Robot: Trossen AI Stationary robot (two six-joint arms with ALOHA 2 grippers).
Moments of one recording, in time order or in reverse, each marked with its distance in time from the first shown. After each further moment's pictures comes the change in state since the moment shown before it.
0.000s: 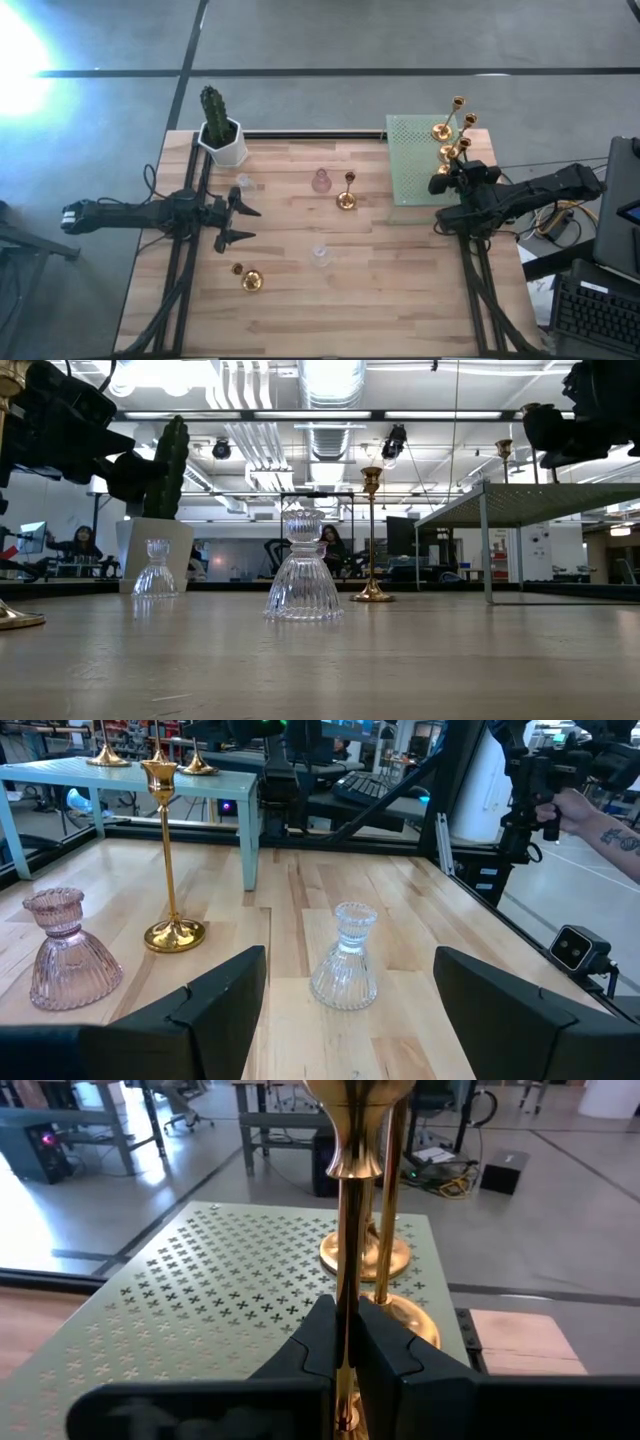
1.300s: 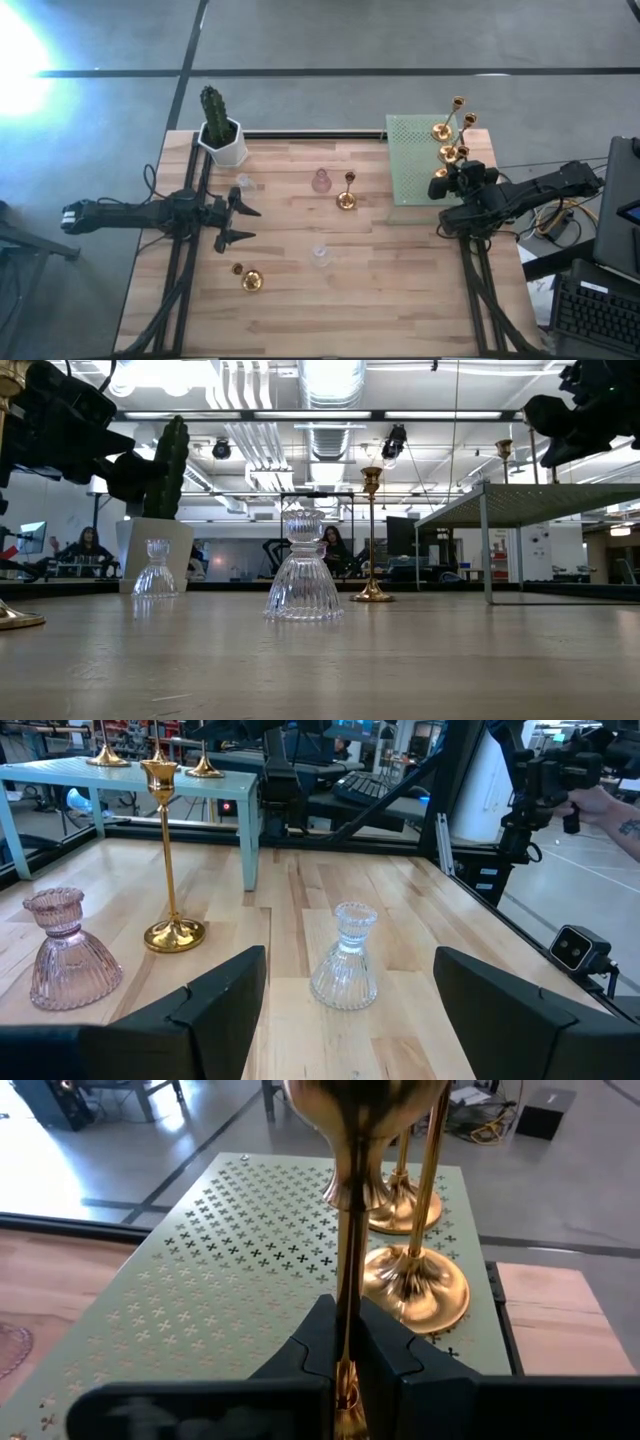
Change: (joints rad) left arm 0.000 0.000 0.000 0.000 0.000 0.000; right arm 0.067 0.007 0.082 0.003 -0.194 -0.041
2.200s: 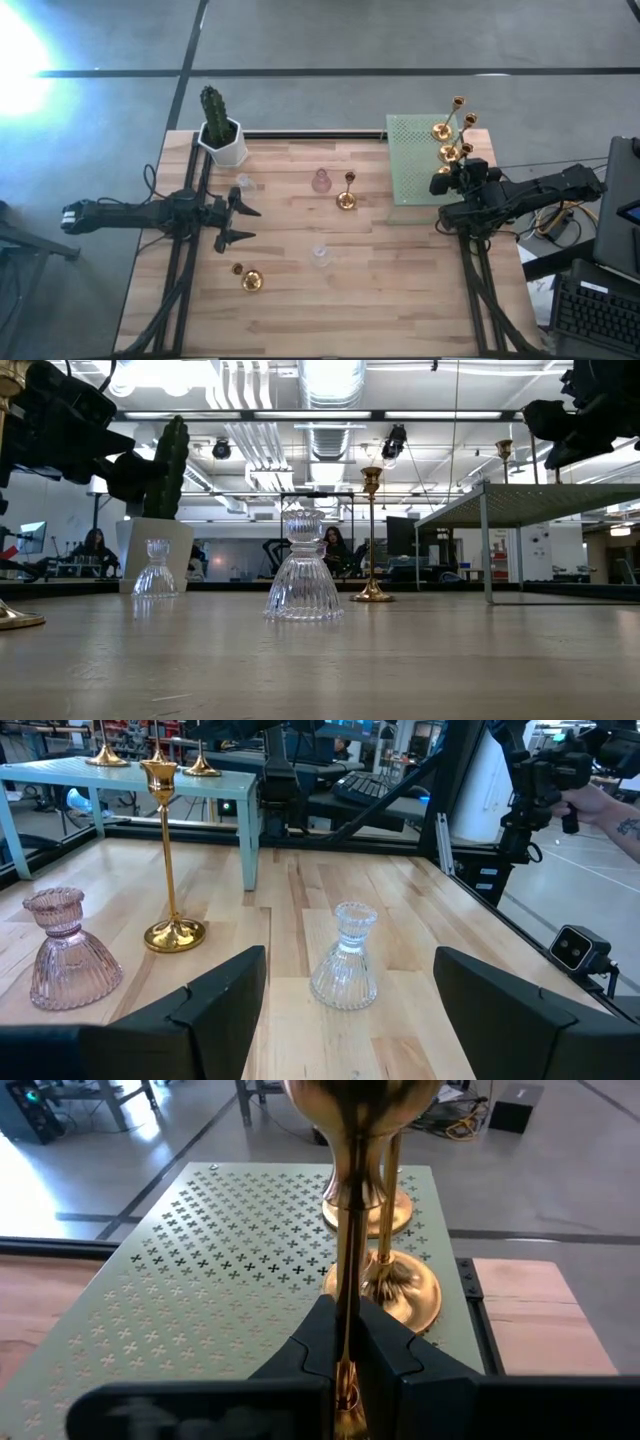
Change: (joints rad) left arm 0.000 0.000 0.000 0.000 0.000 0.000; right arm -0.076 -0.014 -0.008 -0.003 -0.002 0.003
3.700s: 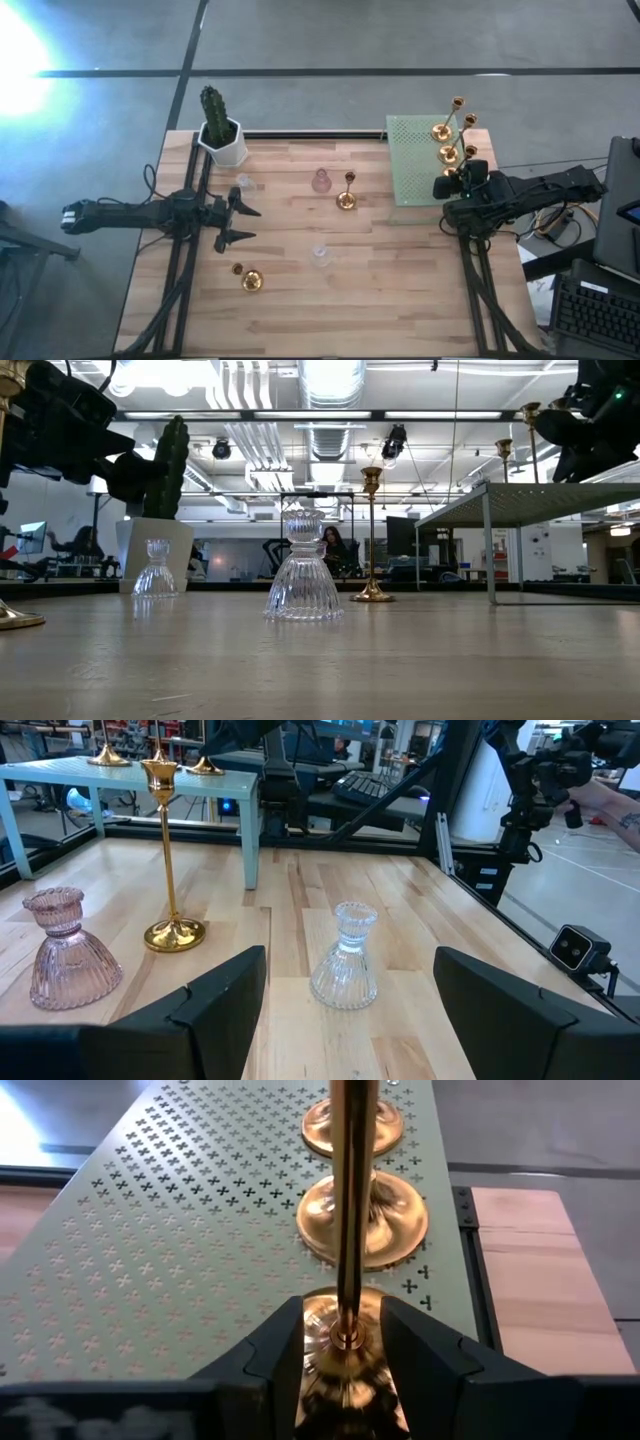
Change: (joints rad) left arm 0.000 0.000 0.000 0.000 0.000 0.000; right arm -0.002 -0.084 0.004 0.005 -0.129 -0.080
